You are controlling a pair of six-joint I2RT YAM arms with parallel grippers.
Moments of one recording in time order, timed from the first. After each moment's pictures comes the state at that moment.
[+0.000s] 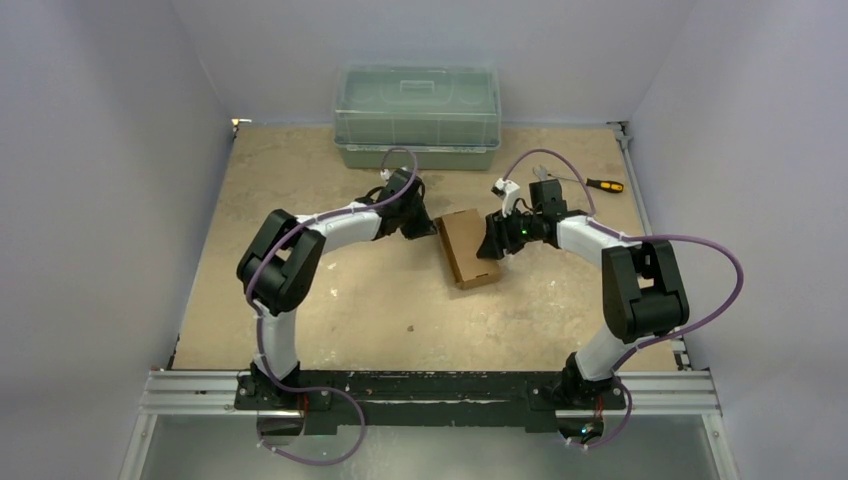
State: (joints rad) left arm -0.60 1.95 1.24 -0.12 0.07 -0.95; right arm 0.20 1.65 0.91 -0.22 -0.67 -0.15
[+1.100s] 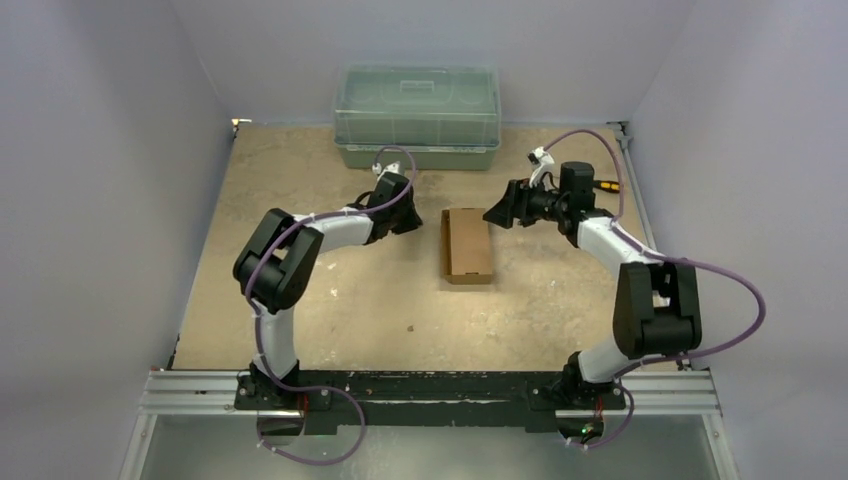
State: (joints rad) left arm -0.56 1.92 1.14 0.03 -0.03 -0.74; right arm 0.08 1.51 0.91 -0.01 -0.75 0.13
